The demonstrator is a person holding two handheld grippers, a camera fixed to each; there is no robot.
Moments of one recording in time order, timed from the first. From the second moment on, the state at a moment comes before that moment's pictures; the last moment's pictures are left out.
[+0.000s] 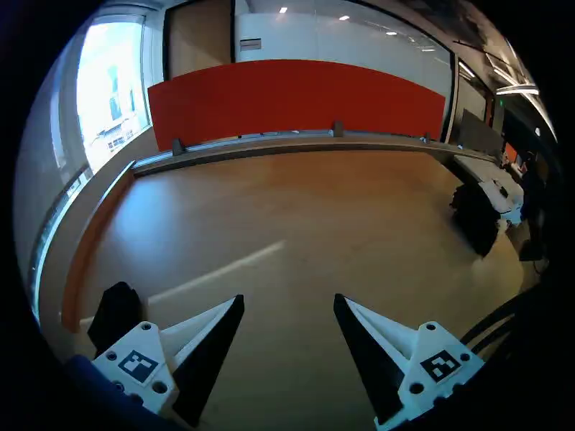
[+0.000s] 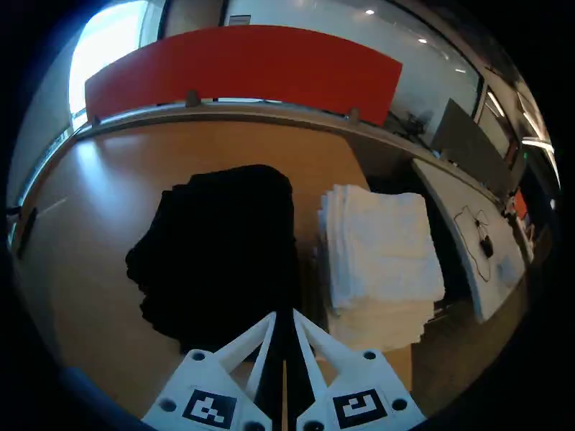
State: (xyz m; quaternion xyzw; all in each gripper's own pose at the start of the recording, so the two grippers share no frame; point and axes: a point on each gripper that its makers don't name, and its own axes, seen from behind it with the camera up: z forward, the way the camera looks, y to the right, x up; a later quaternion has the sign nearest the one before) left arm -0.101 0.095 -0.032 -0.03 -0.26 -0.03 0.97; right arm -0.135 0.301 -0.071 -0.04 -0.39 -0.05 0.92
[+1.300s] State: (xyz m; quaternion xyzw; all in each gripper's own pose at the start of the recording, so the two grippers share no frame) left arm -0.096 0.087 -0.030 -0.03 -0.25 -0.03 0.97; right arm -0.131 0.290 -0.087 -0.06 -0.37 -0.03 0.93
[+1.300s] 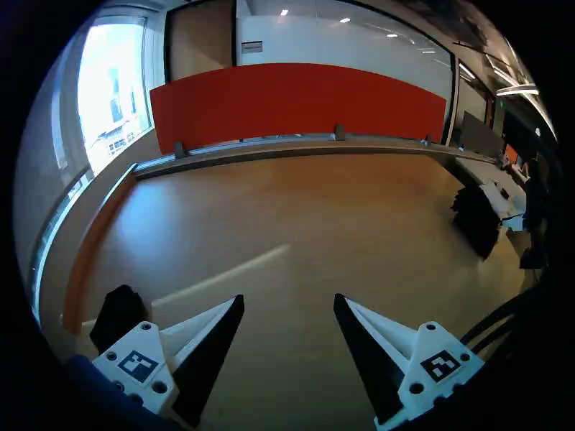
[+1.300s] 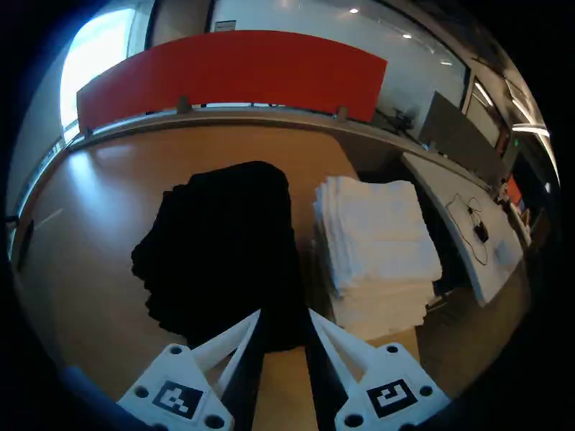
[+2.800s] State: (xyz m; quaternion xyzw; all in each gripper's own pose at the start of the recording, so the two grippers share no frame) left arm -0.045 0.024 -0.018 0.00 -0.16 -0.04 0.99; right arm 0.050 0.102 -0.040 0.01 -0.15 -0.02 0.99
